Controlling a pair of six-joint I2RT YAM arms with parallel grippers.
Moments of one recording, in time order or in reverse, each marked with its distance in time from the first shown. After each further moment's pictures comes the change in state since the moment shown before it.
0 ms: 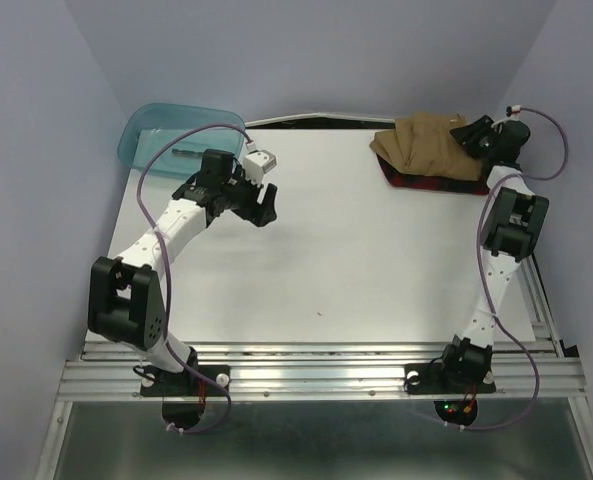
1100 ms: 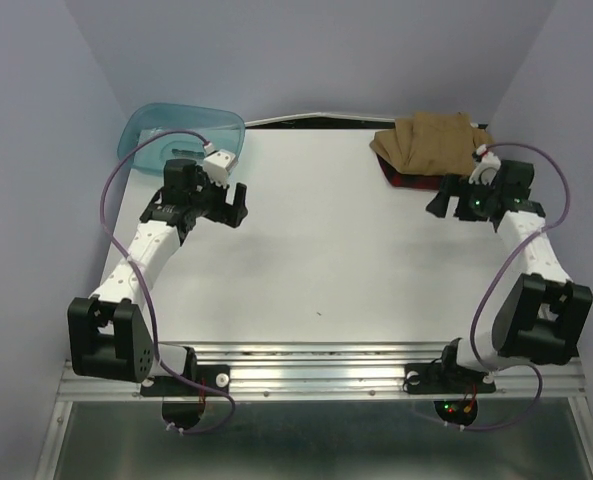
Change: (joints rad) left arm 0.159 -0.187 -0.131 0.077 -0.094 -0.021; right arm 0.050 -1.066 -0.910 -0.673 -0.021 -0.636
